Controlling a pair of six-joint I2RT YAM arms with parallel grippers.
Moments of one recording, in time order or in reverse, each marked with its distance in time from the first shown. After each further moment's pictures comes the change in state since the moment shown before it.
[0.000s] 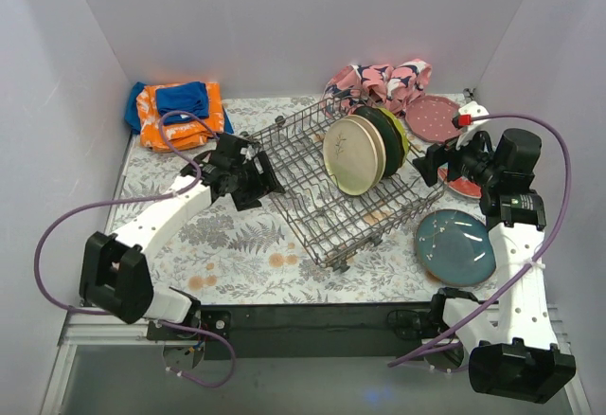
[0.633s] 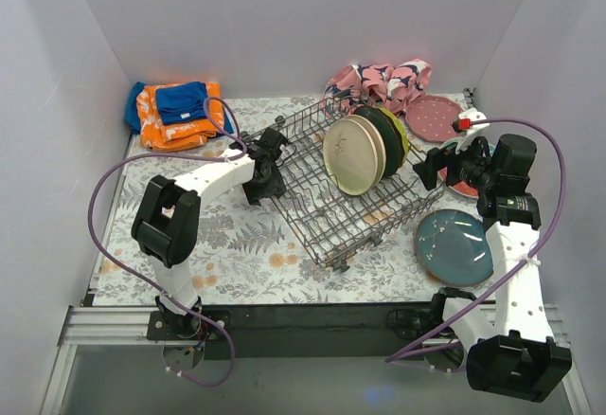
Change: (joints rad) left arm -0.101 0.430 0.267 -0.192 -0.390 -0.064; right arm -0.026 0.000 -0.083 0.039 0.004 0.025
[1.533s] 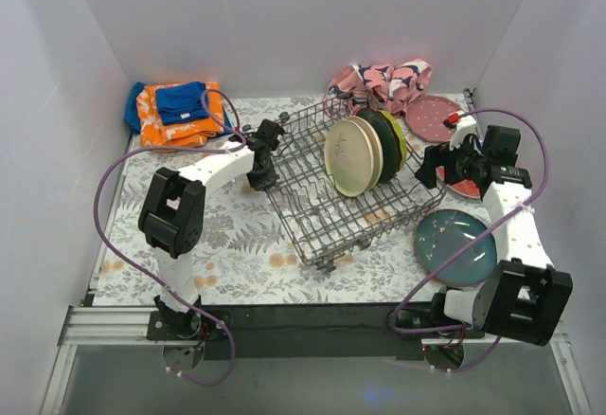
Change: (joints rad) left arm 0.051 0.097 0.091 0.043 -0.074 0.087; right arm -0.045 0.279 0.039 -0.076 0.029 -0.081
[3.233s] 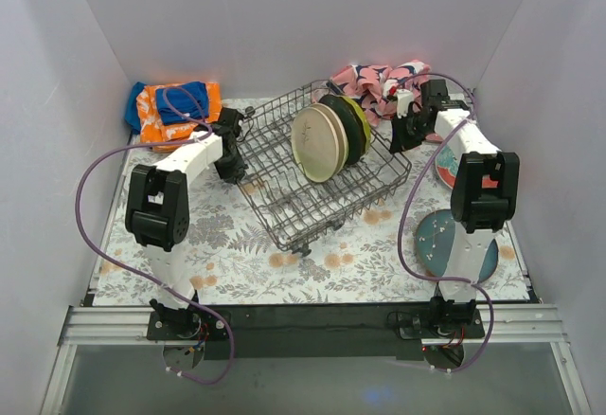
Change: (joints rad) left arm 0.241 0.000 0.012 -0.021 0.087 0.145; right arm 0.242 0.805 0.661 -0.224 0.158 -0.031
